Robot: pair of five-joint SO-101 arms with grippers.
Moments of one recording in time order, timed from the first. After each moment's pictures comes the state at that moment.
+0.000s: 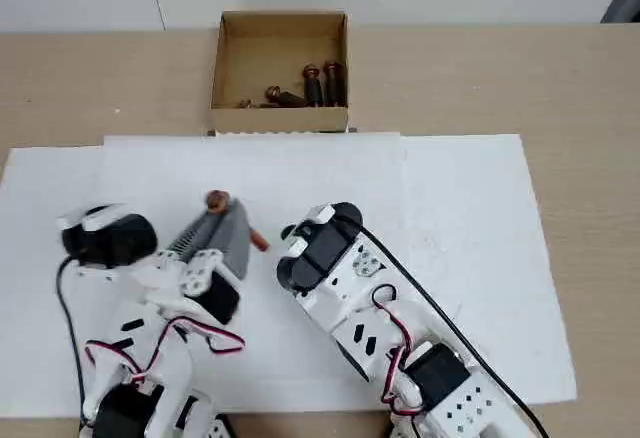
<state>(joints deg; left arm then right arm) 17.1 -103.4 74.9 50.2 35.8 -41.8 -78.4 78.2 34.1 6.7</state>
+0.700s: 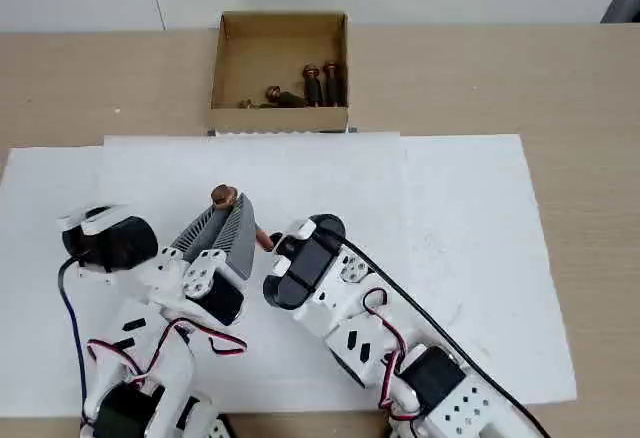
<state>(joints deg) 17.8 -103.4 75.1 46.6 35.8 -45.5 -78.4 78.3 33.4 8.8</state>
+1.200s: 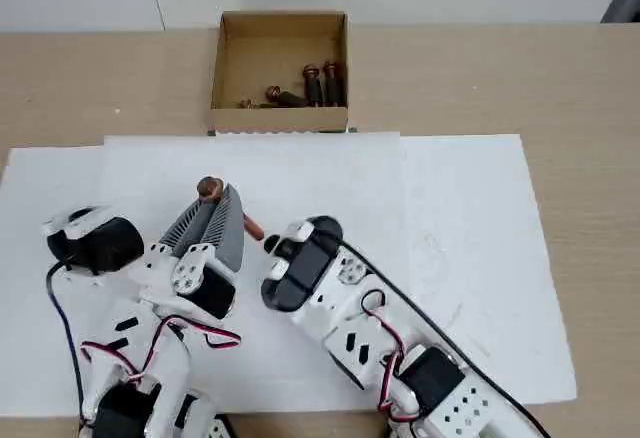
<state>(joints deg) 14.7 -103.4 75.1 43.7 35.8 -47.1 -78.4 78.3 33.4 8.8</state>
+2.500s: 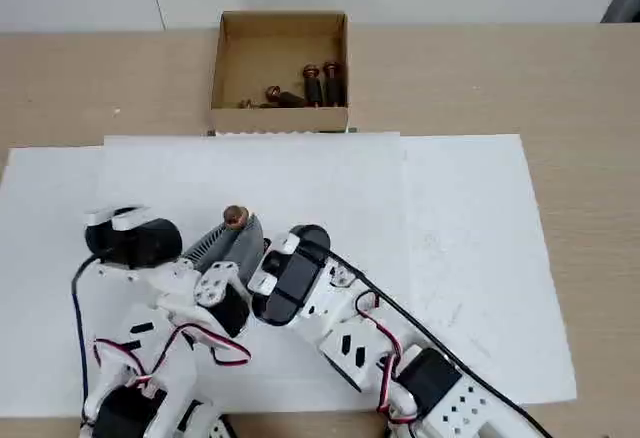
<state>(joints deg) 20.9 -103.7 75.4 56.1 31.5 -48.4 -78.3 78.1 30.2 12.9</state>
